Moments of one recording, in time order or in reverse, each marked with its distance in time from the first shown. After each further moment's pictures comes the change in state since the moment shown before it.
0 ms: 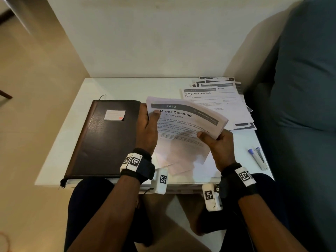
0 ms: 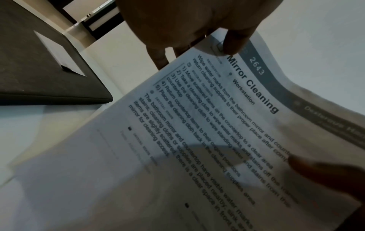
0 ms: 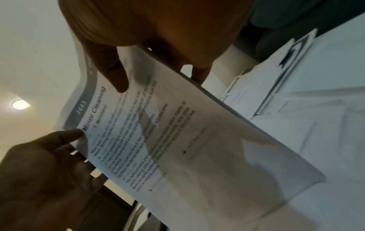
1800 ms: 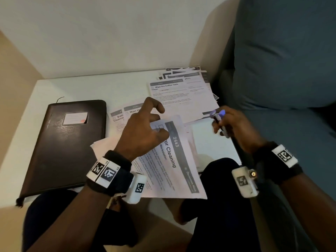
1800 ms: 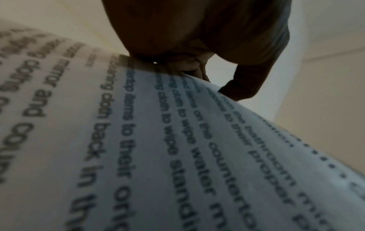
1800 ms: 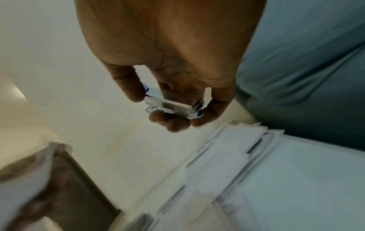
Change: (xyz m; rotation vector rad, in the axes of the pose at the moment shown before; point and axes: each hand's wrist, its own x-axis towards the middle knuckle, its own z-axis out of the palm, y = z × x) left_hand -0.033 0.060 0.065 0.569 -0.562 0.042; right_hand 0.021 -0.044 -0.150 -0.203 -0.125 0.202
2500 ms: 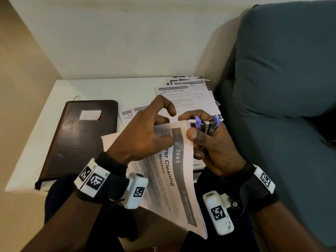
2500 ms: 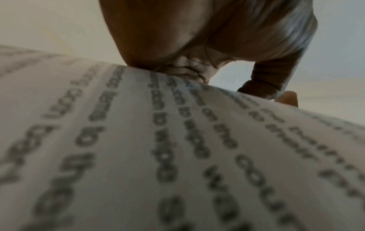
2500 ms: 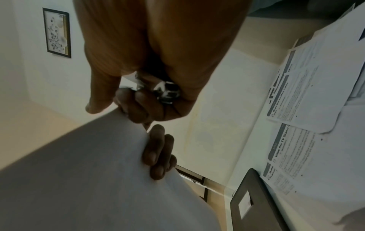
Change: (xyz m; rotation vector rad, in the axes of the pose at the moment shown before) left_hand -0.068 0.059 -0.047 -0.130 -0.150 0.127; right_hand -0.110 -0.086 0.108 0.428 -0.303 -0.230
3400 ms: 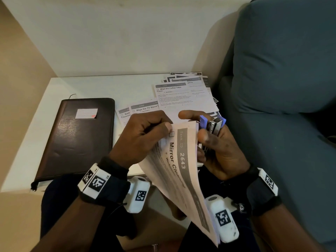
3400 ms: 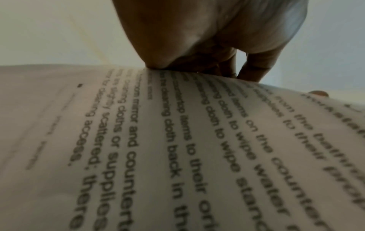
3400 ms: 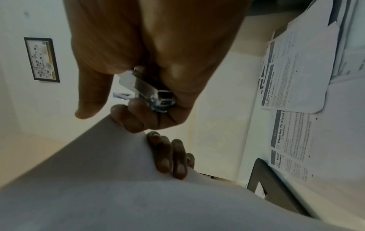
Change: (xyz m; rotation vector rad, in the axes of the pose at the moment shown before) left_hand 0.000 -0.026 0.012 -0.105 0.141 0.194; right_hand -0.014 0.001 -0.006 0.201 -0.057 0.001
